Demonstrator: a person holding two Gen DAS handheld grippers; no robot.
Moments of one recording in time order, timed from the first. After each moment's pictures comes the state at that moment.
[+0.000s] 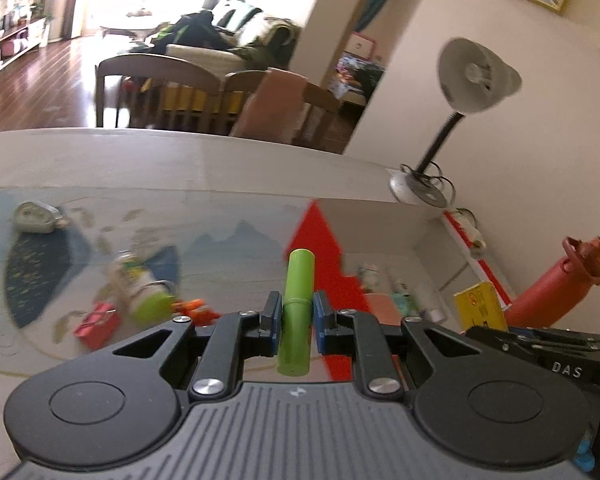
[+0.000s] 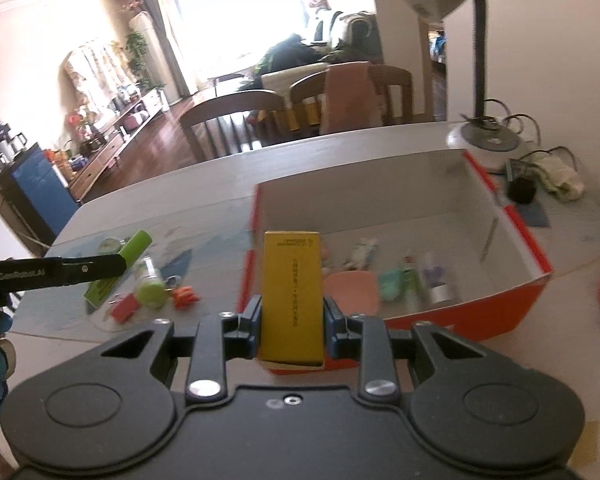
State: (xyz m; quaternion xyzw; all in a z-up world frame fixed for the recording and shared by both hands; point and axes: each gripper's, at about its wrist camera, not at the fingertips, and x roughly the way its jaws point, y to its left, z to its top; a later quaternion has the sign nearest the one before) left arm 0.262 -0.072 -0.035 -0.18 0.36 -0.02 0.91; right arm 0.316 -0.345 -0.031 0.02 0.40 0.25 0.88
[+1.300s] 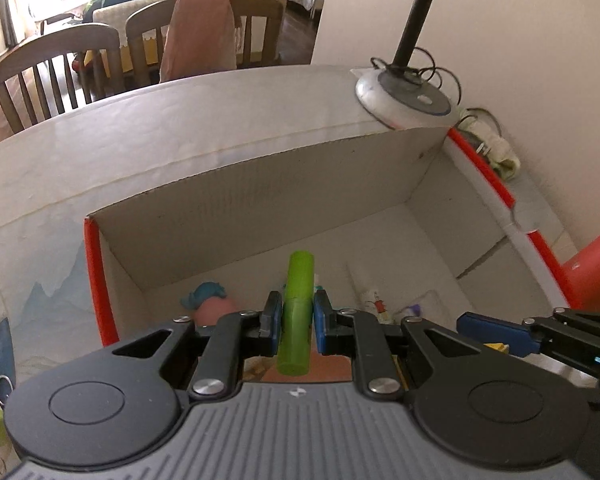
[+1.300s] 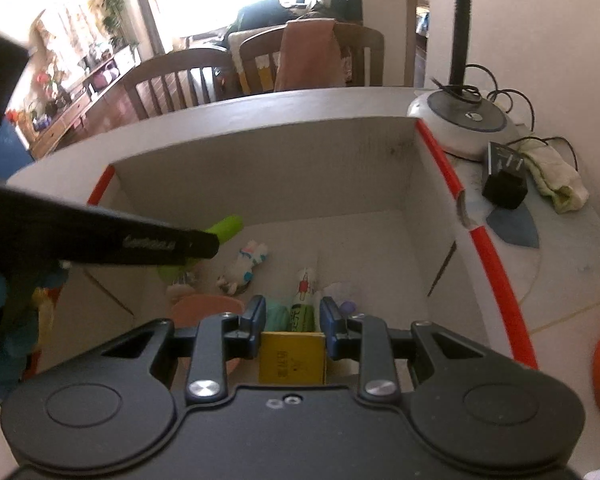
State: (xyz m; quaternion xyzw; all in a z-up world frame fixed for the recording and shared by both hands) left arm 0.477 -0.219 -0.120 -0.06 0.48 -0.04 0.87; right arm 0.440 -0.369 -0.110 -0.05 0.44 0.24 0.86
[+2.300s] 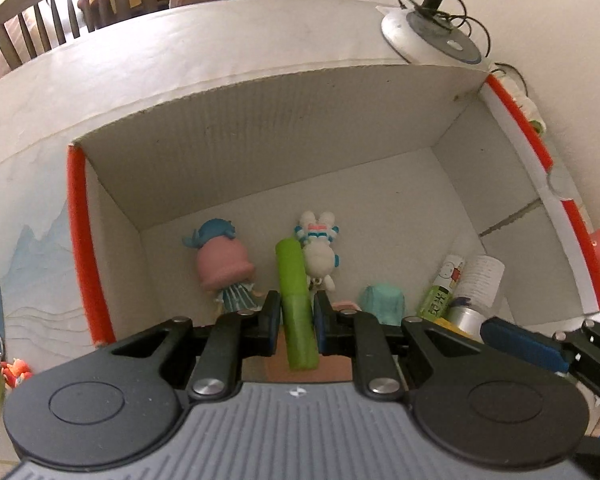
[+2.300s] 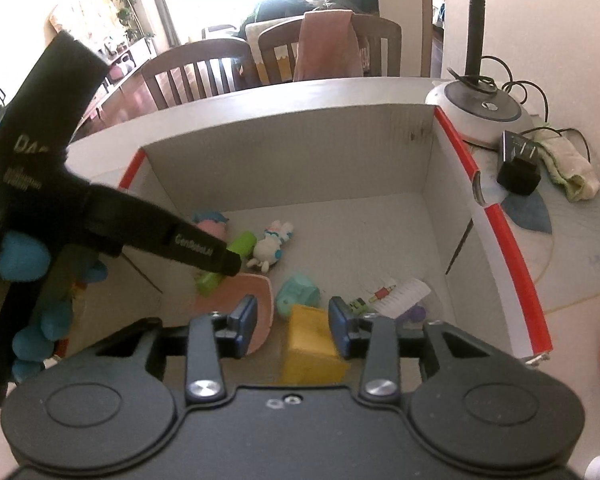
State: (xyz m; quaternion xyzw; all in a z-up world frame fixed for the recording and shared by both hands) left arm 0.481 -0.211 -0.141 -0.08 0.57 -0.03 0.82; right arm 0.432 -0.372 -0.105 -0.03 0.45 0.26 0.85
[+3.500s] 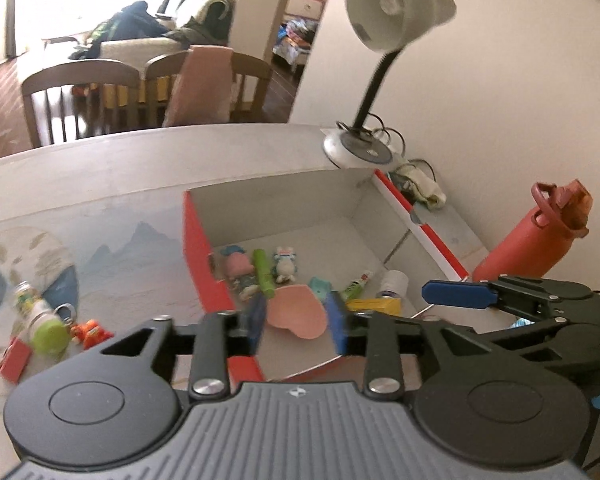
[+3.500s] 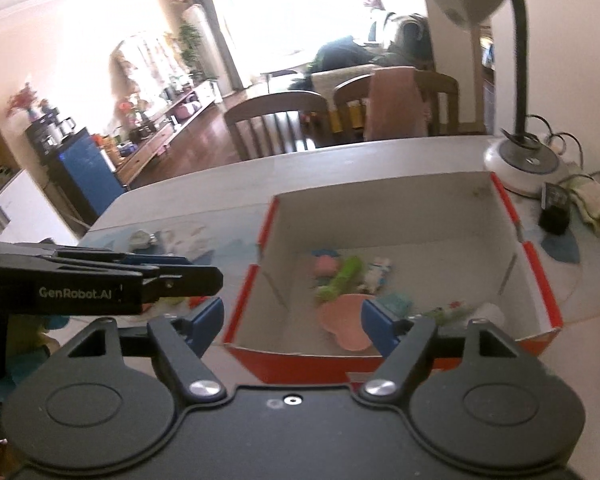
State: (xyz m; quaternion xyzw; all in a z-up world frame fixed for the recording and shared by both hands) left arm 0.316 -0.173 -0.027 -0.11 0.40 -0.07 0.91; right arm 0.351 -0.363 -0.029 0.01 0.39 0.35 0.85
